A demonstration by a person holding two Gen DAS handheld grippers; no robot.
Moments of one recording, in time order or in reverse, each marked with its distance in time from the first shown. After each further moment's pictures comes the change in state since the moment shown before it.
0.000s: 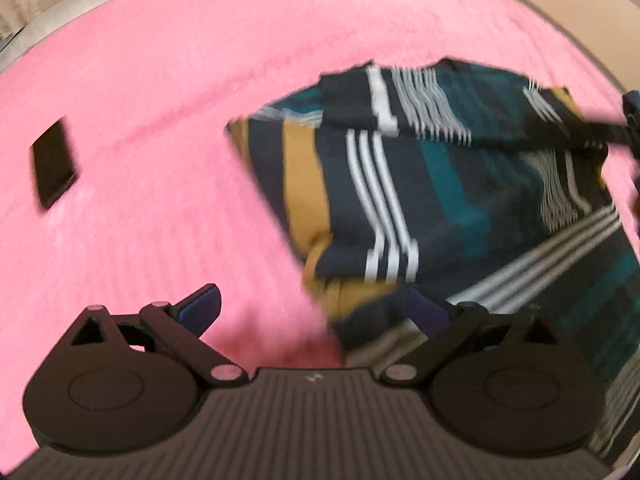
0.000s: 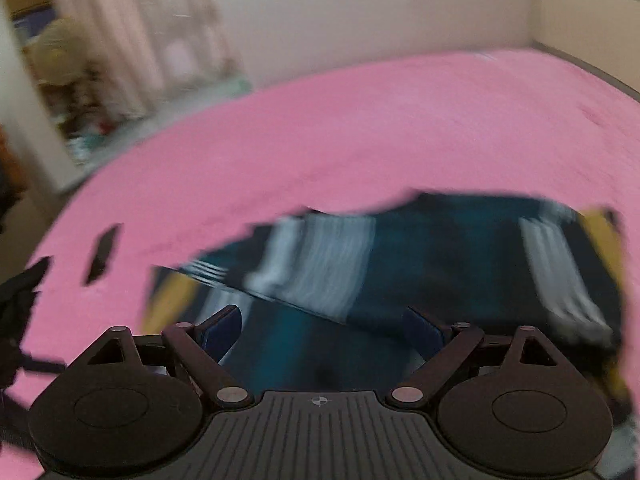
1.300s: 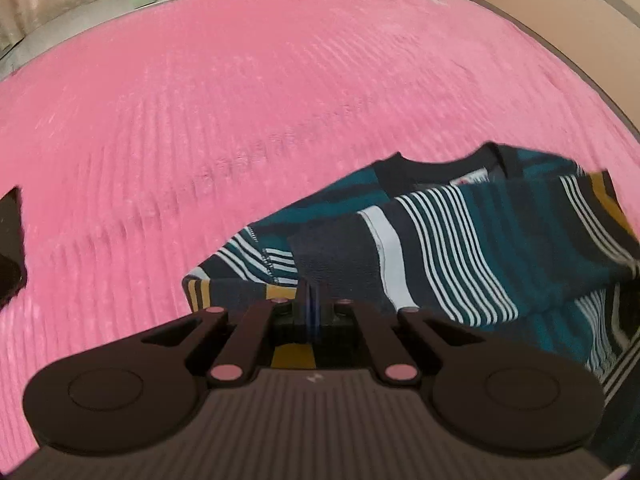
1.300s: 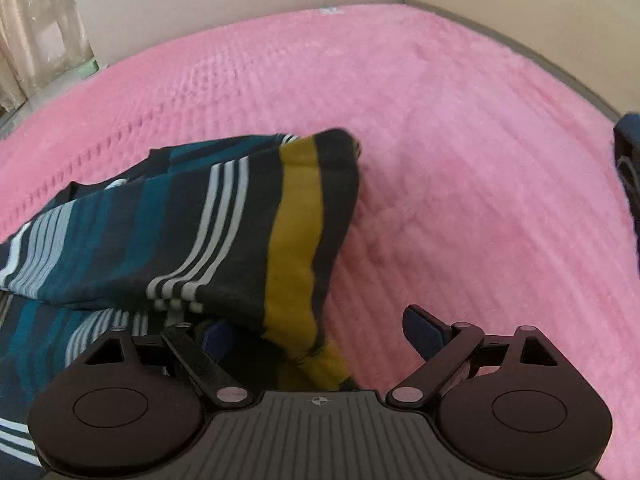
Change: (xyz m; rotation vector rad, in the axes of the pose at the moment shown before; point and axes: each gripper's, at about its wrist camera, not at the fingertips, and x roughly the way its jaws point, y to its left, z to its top) left arm 0.076 0.001 0.096 -0.043 -0.085 0.018; right arm -0.006 -0.151 -0.010 0.036 0.072 -0.296
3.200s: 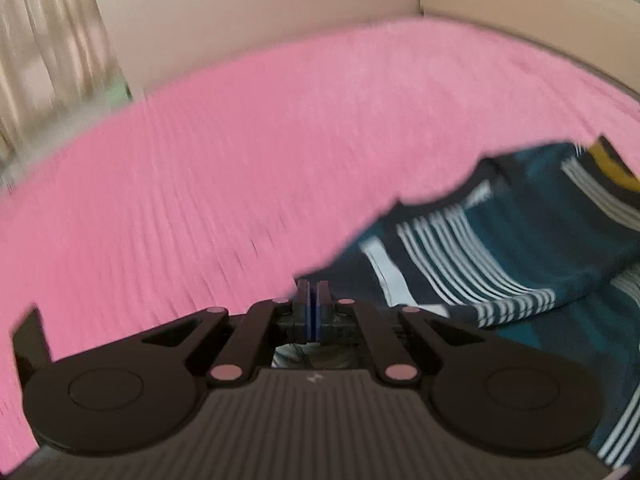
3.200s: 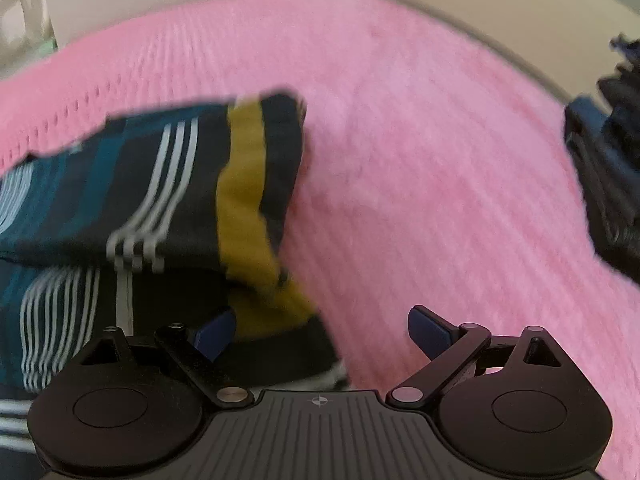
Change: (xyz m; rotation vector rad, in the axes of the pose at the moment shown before) left arm 0.007 -0.009 0.008 0.253 -0.211 0.078; right arm -0.010 0.000 -0.026 0.026 -0.008 -0.154
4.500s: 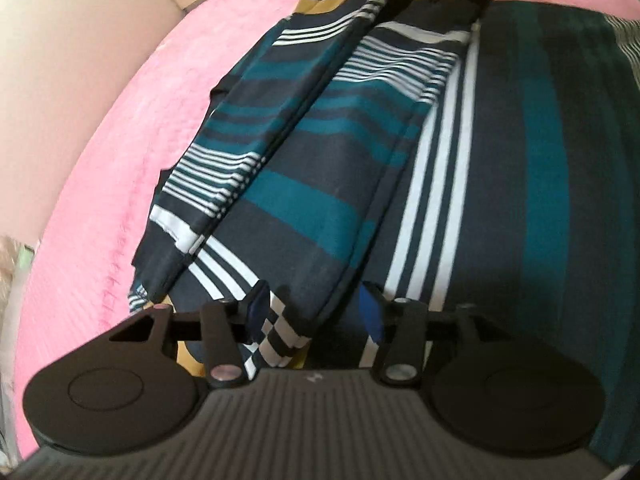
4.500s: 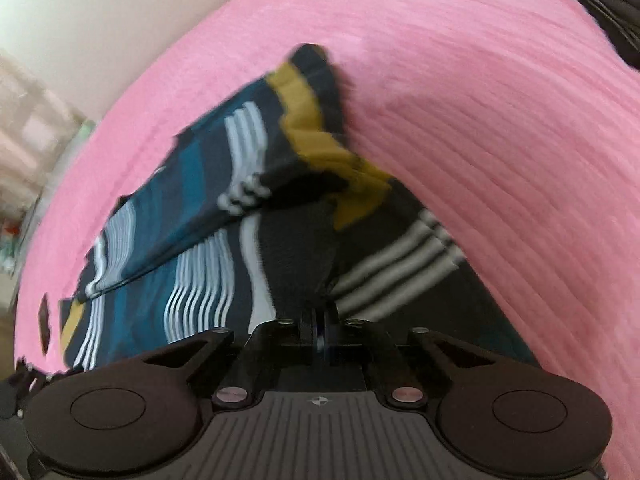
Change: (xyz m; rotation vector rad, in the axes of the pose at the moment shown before) left arm -0.078 -0.131 -0.111 0.724 0.033 -0.189; right arm -0.032 -0.018 -0.050 0.435 0.196 0.358
